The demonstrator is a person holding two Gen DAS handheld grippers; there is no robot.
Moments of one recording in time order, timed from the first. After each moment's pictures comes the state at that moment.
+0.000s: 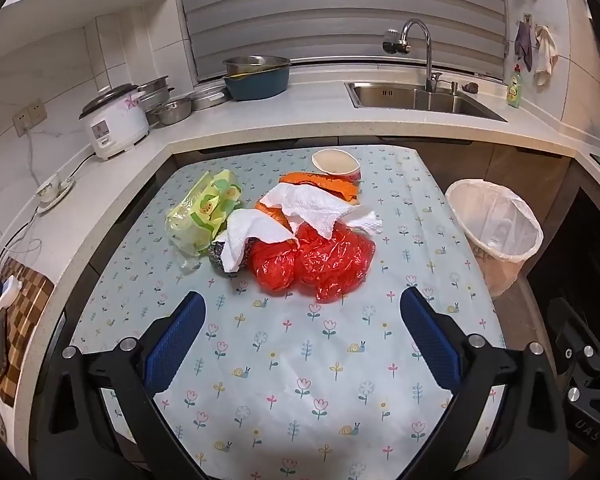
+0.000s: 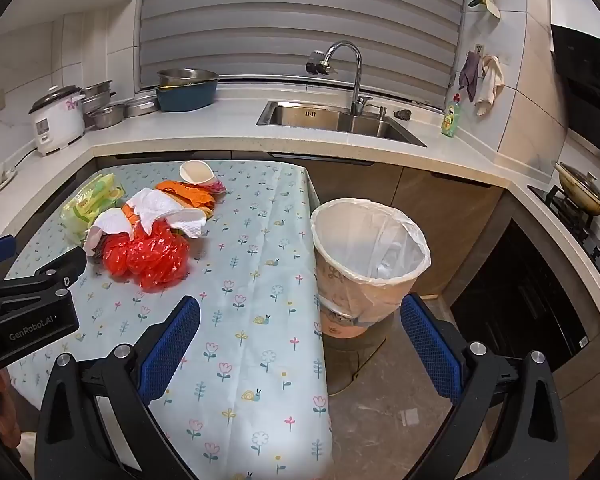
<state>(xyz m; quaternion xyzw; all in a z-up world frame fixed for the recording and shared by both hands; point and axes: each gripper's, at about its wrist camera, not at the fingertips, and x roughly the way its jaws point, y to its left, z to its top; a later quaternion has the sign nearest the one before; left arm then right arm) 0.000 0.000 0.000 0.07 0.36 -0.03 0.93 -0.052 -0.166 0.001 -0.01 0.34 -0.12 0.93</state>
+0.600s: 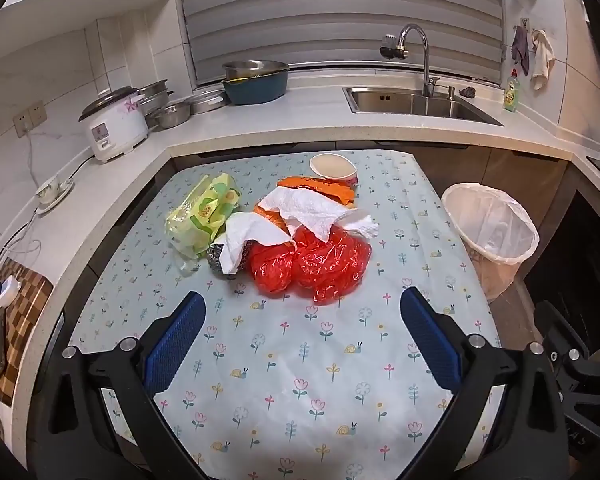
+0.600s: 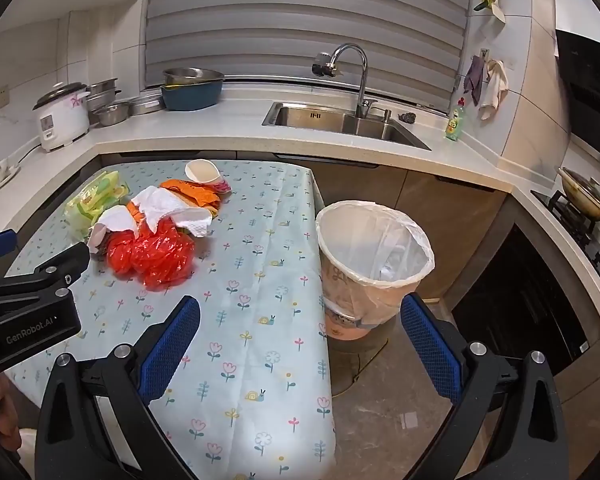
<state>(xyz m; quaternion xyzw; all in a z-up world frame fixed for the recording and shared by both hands) -0.004 0.003 0.002 0.06 0.35 -0.04 0.93 -0.055 -0.162 0.005 -0.02 0.34 -0.12 0.93</state>
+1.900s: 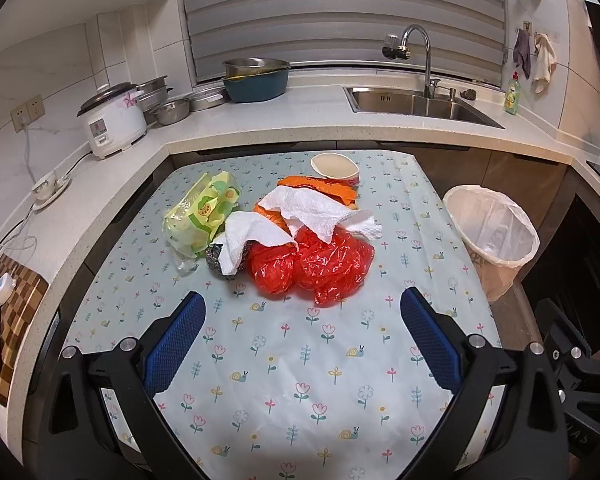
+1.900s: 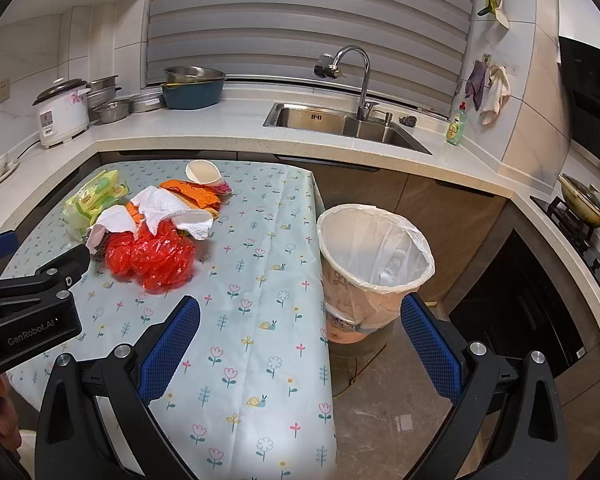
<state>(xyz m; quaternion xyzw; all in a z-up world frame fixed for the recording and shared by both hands) 0.002 0.006 -0.002 0.06 0.35 -0.04 0.93 -0.050 -0.159 0.007 -0.02 0.34 -0.12 0.93</state>
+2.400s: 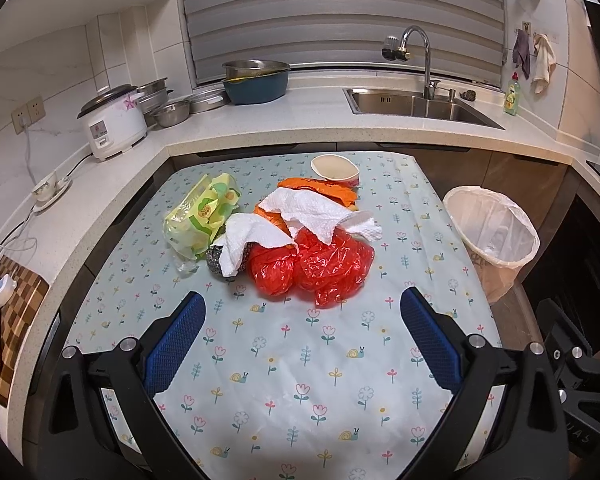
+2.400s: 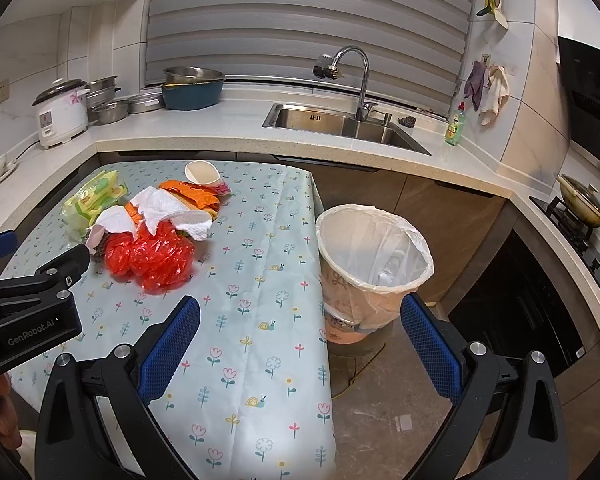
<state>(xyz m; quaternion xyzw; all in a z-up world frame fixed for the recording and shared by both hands) 0.002 0.008 0.000 0.06 0.35 -0.04 0.94 -0.050 -0.159 0.006 -0.02 0.34 -0.12 0.93</state>
